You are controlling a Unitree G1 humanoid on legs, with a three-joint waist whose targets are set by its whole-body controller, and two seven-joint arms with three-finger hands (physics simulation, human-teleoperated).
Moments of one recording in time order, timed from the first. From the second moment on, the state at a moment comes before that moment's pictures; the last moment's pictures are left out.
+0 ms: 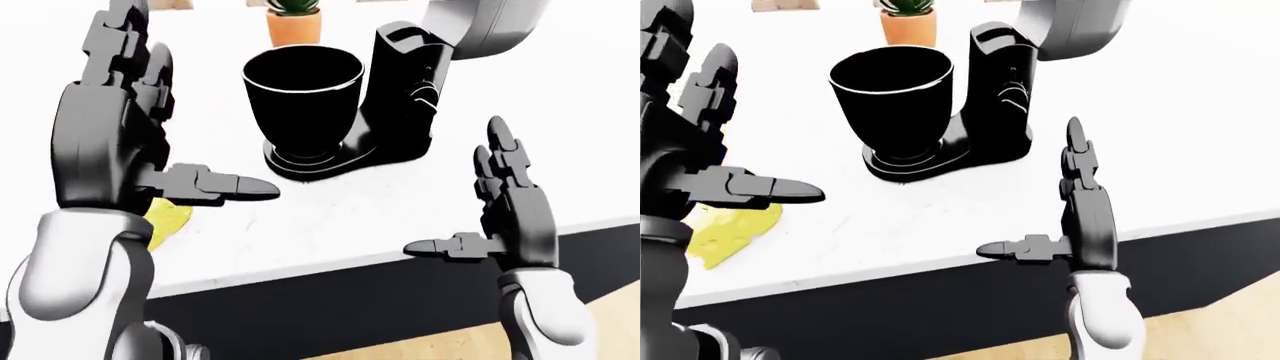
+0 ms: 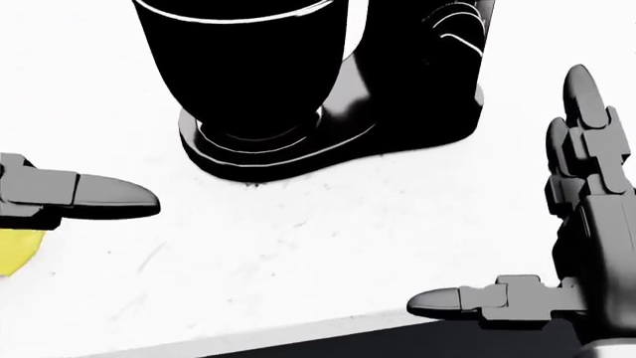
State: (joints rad) left arm -0.62 0.24 0.20 -1.03 0.05 1.20 -0.15; right arm -0.03 -0.05 -0.11 -0.87 -0.20 0.65 0.12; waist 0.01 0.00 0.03
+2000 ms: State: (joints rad) left arm -0.14 0.30 0.45 -0.35 0.20 0.43 -0.25; right arm -0.02 -0.05 -0.11 -0.82 -0.19 0.54 0.13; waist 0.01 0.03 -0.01
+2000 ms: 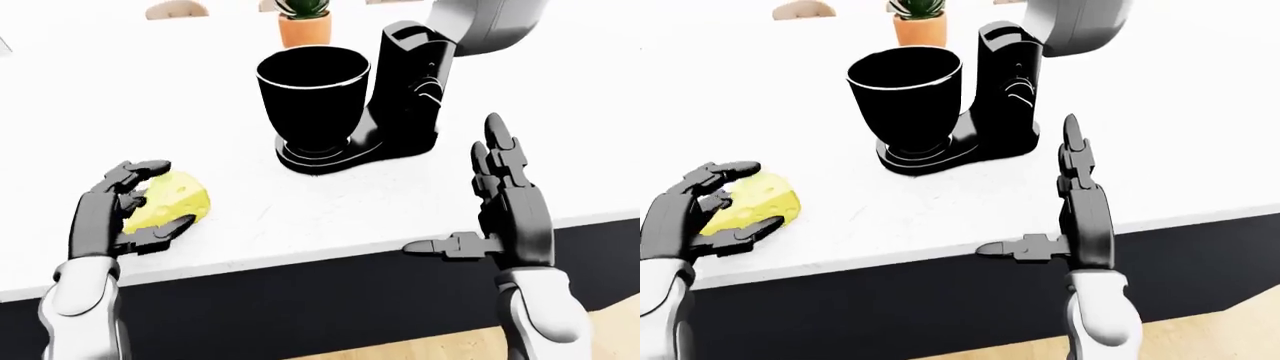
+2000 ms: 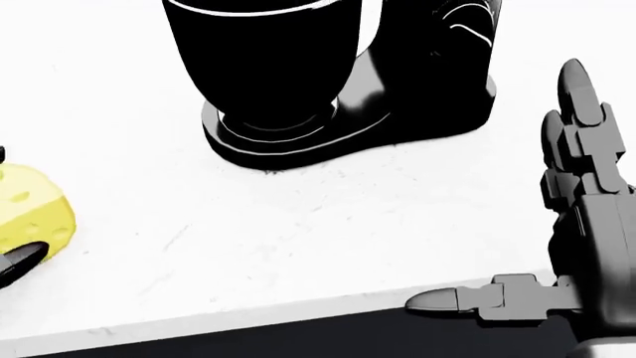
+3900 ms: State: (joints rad) left arm -0.89 0.69 0.29 -0.22 0.07 0.91 -0.29; right arm -0.01 -0.05 -0.13 -0.86 -0.19 0.54 0.13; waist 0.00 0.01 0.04
